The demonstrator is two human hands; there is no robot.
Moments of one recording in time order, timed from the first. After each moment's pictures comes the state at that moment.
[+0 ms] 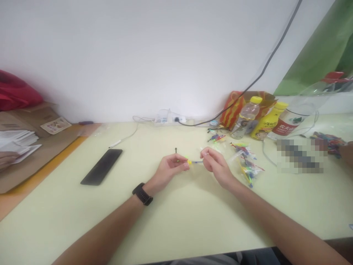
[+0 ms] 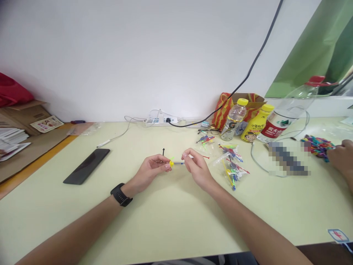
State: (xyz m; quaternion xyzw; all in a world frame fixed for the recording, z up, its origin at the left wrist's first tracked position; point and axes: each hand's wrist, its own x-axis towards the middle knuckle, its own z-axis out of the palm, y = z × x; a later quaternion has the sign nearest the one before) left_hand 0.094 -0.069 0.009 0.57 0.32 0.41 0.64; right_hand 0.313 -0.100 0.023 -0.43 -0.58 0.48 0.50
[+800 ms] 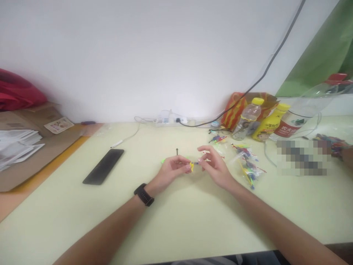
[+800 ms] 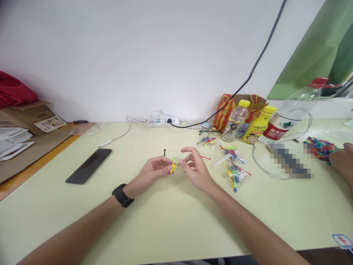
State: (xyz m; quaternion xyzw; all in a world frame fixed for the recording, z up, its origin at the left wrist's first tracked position) left_hand 0.096 -0.072 0.012 0.58 0.31 0.39 0.65; right_hand 0.309 -0.100 0.017 -0.43 -0.62 0.41 0.52
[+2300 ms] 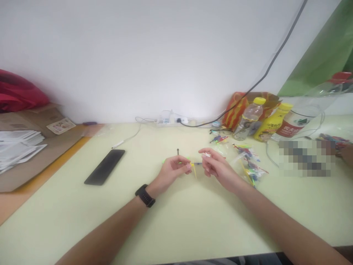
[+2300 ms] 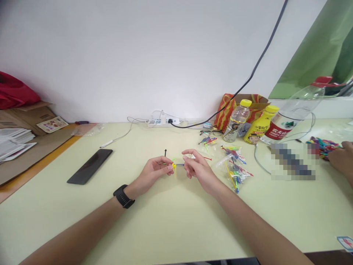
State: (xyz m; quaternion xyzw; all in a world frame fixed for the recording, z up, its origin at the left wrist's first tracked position) left_hand 0.096 -0.073 0.012 0.58 0.32 0.40 0.63; right_hand 0.312 -0.105 0.038 -0.43 -0.46 0.62 0.47
